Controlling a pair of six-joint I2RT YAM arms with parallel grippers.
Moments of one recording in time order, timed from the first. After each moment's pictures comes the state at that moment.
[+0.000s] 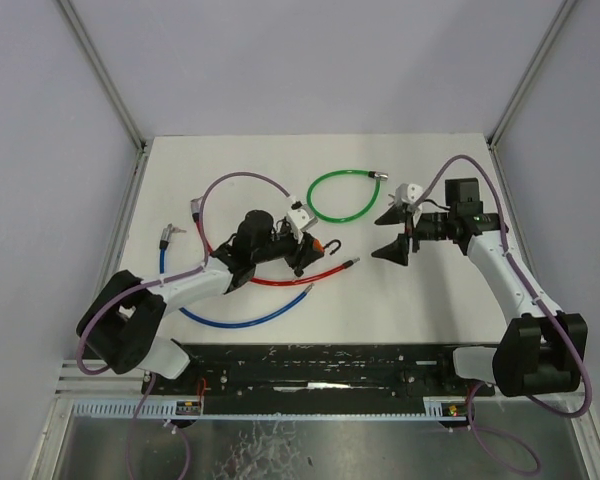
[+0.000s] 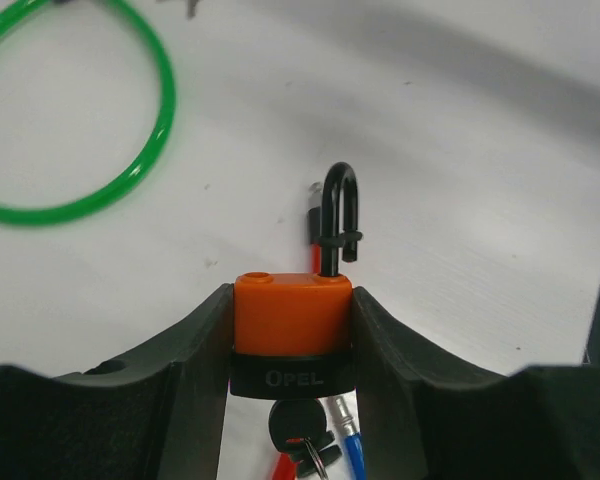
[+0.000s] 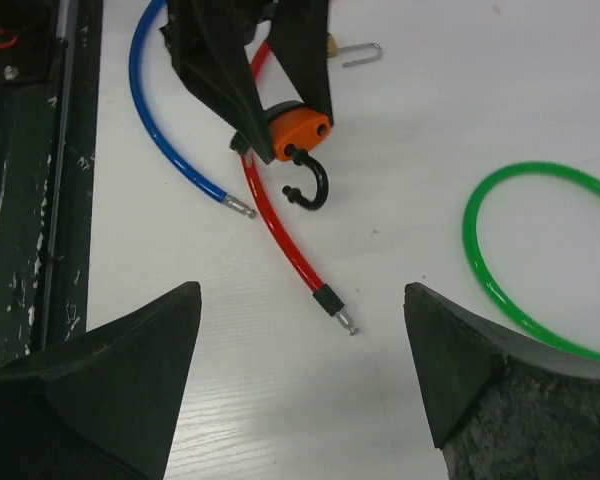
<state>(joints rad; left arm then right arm) -0.62 1.46 0.72 0.38 0.40 0.04 0.07 1.29 0.99 -0.56 -1.18 -0.81</state>
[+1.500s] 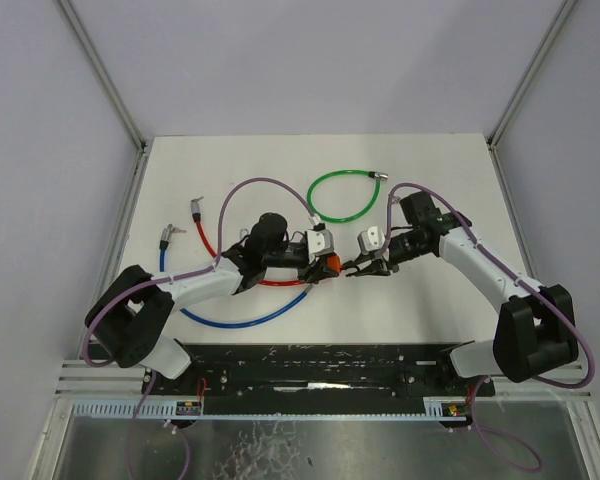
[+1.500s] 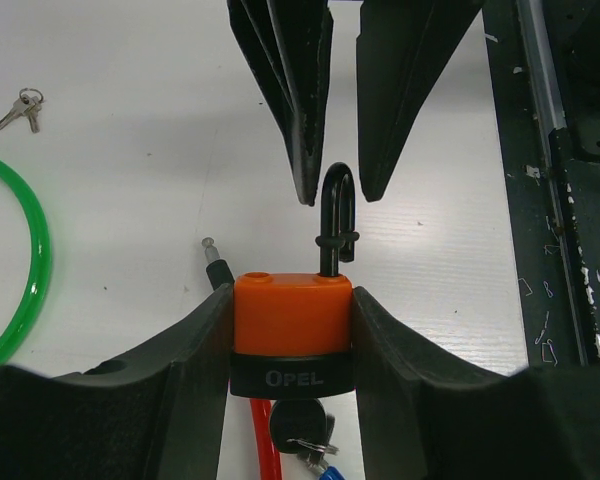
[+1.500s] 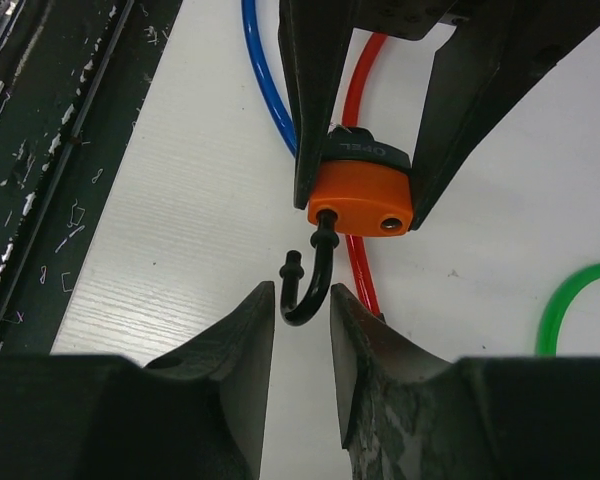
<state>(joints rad) -0.72 1.51 0.76 0.40 0.71 0.29 0.33 1.38 0.97 -0.82 -1.05 -1.41</state>
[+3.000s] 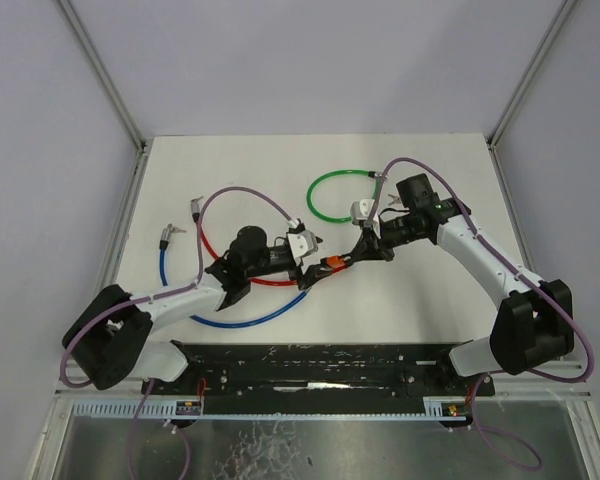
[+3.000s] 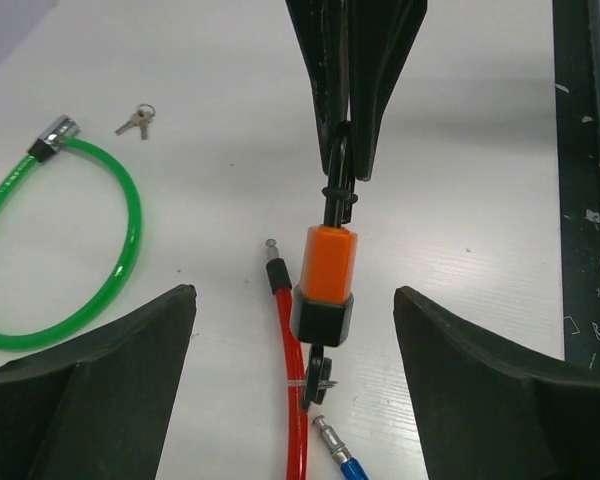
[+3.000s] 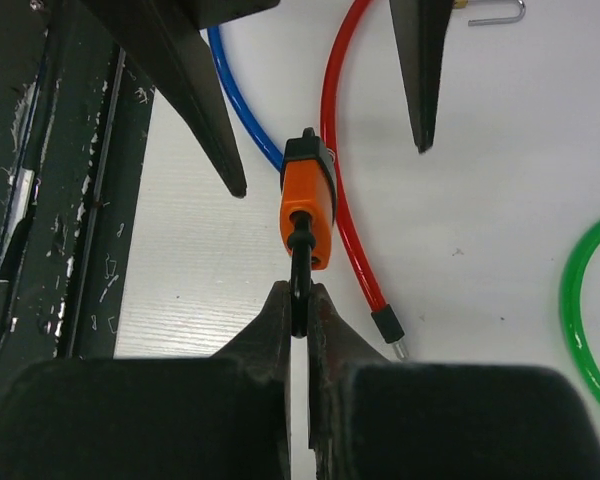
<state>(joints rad) -0.72 1.38 0.63 0.55 0.56 0.23 0.35 1.42 1.10 -0.80 -1.01 -1.06</state>
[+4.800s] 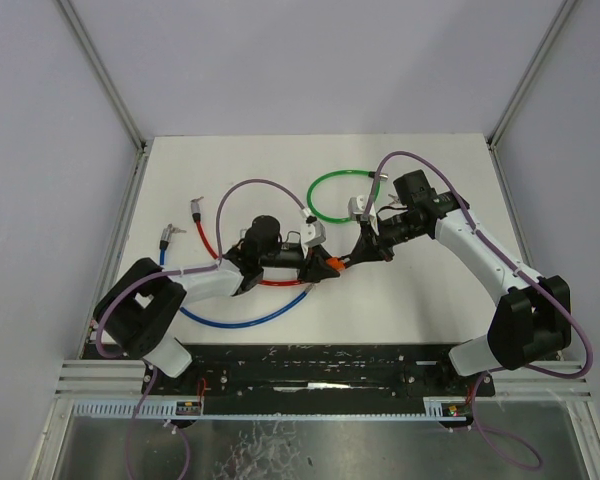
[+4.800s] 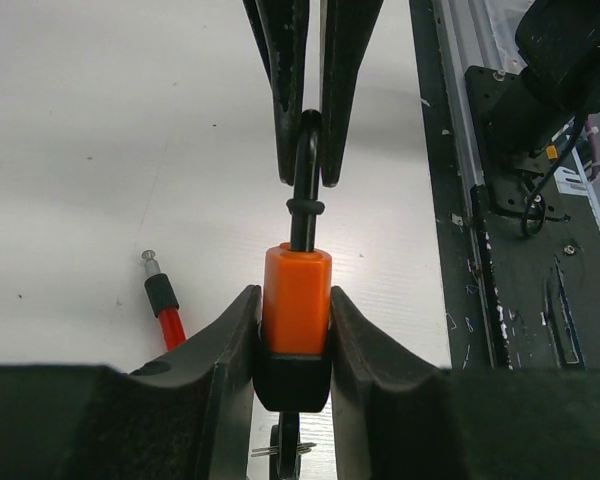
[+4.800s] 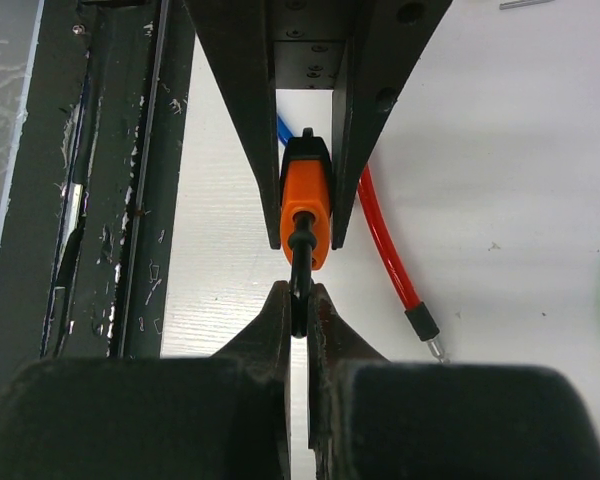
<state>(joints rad) -0.68 1.57 0.69 0.65 0.83 0.00 0.36 1.45 1.18 -0.90 -1.01 -0.99</state>
